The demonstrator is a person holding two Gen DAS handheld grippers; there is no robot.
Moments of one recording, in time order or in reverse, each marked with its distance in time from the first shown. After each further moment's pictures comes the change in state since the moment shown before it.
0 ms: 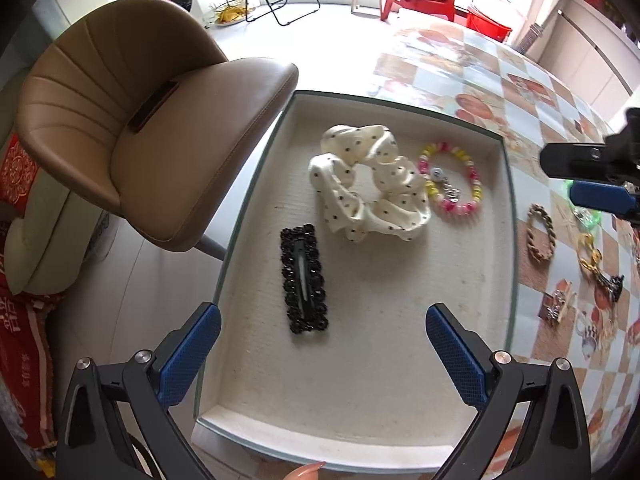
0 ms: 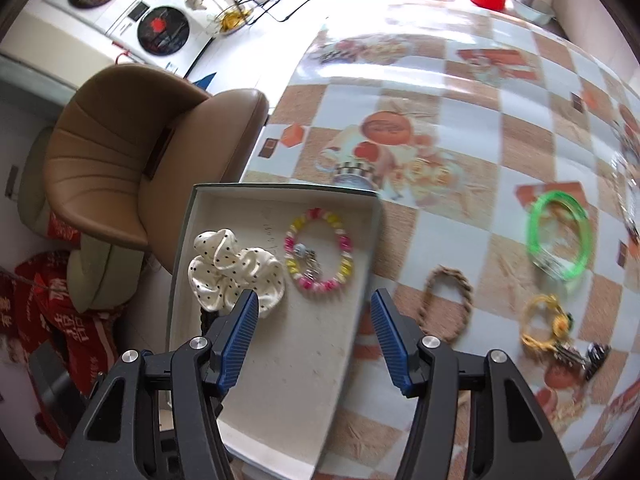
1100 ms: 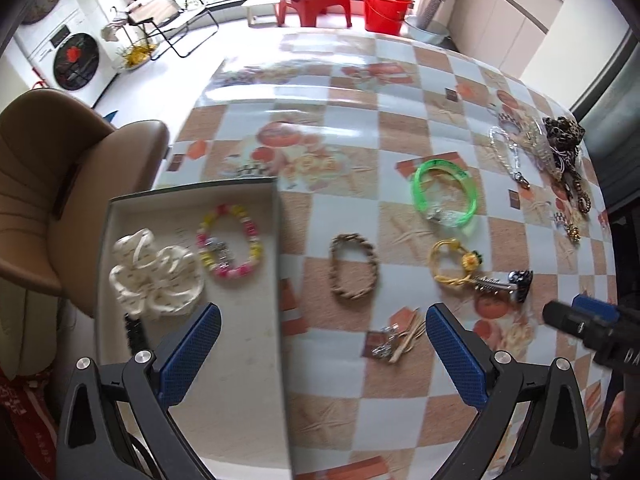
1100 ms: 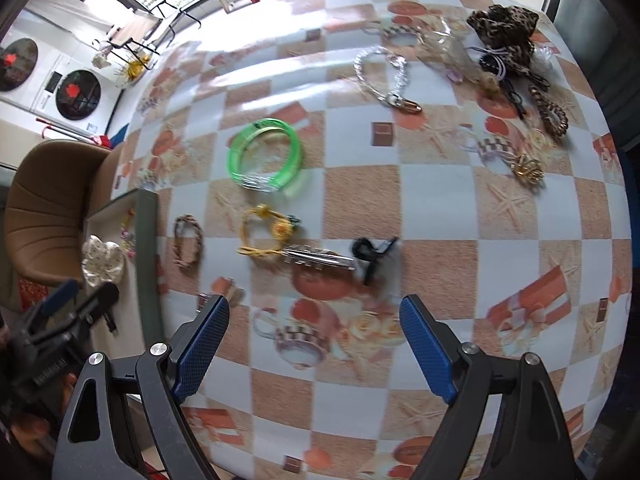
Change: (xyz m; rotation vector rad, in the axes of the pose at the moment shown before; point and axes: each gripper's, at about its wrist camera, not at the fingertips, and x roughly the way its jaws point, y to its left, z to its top) left arm -0.028 -0.176 0.042 0.247 0.001 -0.137; right arm -0.090 -0.203 -0.084 0.253 -0.025 -0.167
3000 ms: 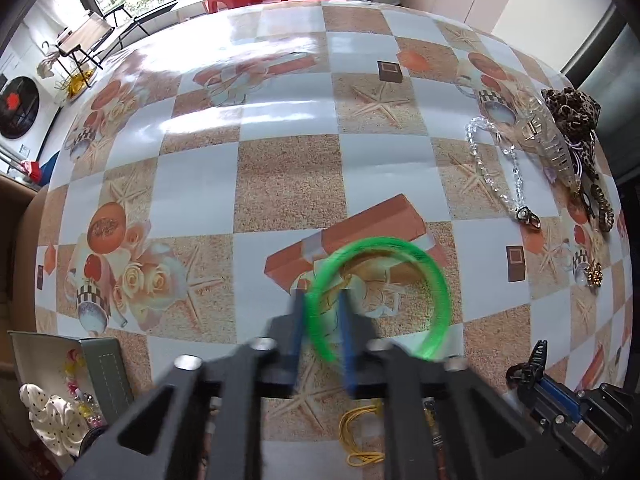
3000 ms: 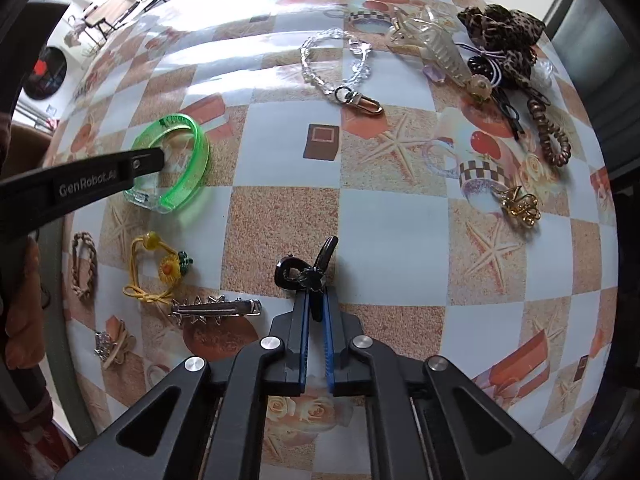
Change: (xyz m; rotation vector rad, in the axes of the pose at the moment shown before) left arm 0.120 -0.113 0.101 0.150 0.057 -0.081; right arm 0.058 -0.007 0.036 -0.039 -0.043 -0.184
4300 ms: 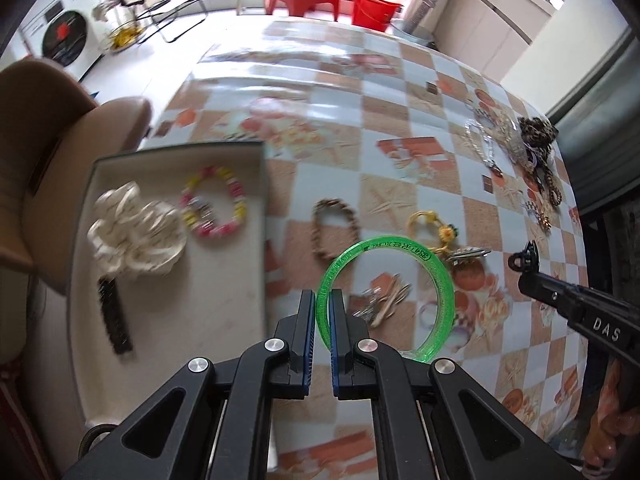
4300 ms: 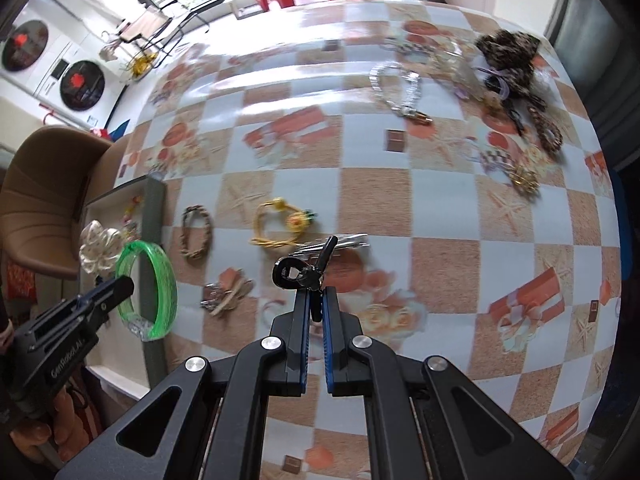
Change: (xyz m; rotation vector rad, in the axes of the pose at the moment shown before) left arm -0.131 0.106 -0.166 -0.200 -0.074 -0.059; right arm -0.080 0.037 -0.052 -0.026 -0.031 0.156
